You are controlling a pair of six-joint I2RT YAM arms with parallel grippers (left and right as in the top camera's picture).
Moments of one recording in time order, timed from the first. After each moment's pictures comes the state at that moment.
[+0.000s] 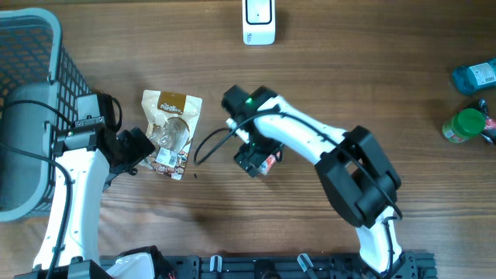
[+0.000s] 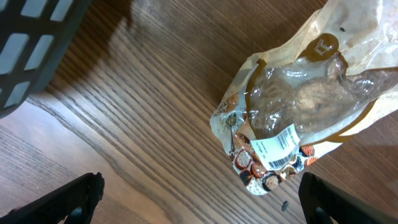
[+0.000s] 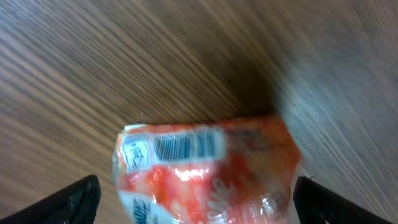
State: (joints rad) left arm 0.18 1.34 0.97 -1.02 -0.09 -0.52; right arm 0.75 2.12 1.53 -1.11 0.01 -0.07
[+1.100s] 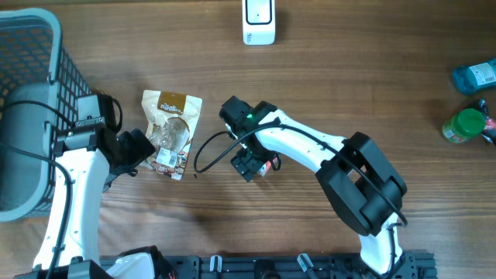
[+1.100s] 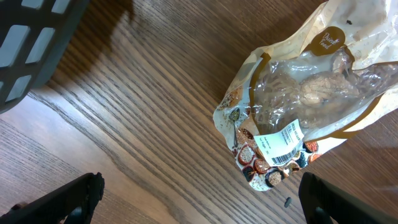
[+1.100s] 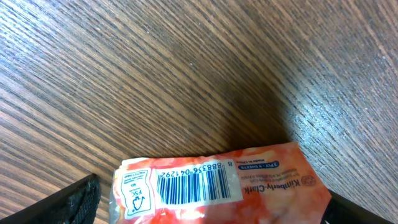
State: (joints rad) left arm 0.18 1.34 0.97 -1.04 -0.09 -0.52; right arm 0.77 2.07 1.40 -0.94 0.02 0.03
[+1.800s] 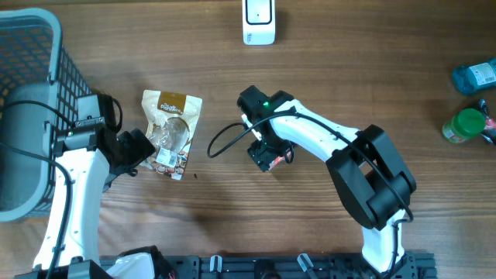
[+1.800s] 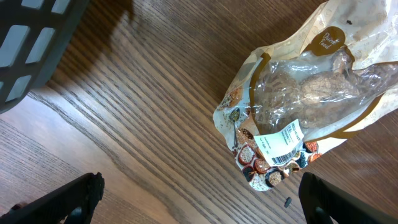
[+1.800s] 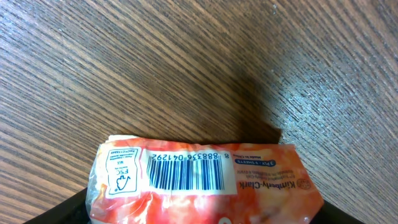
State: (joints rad) left arm 0.18 1.34 0.97 -1.04 -0.09 -0.52; right arm 0.67 2.06 1.39 -0.98 0.01 -0.01
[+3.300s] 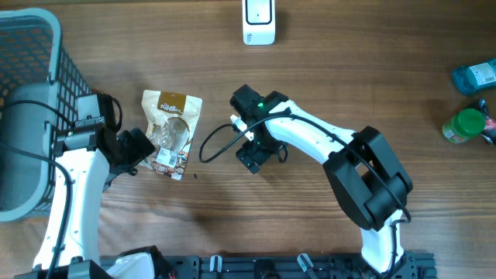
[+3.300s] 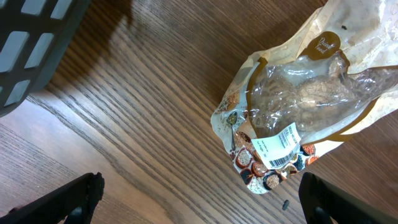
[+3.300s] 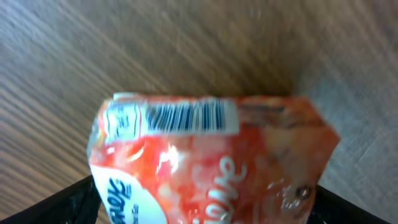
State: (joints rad) left arm 0.18 1.34 0.97 -1.03 -0.09 -0.52; right arm 0.69 2.07 1.42 -0.93 -0.06 -0.08
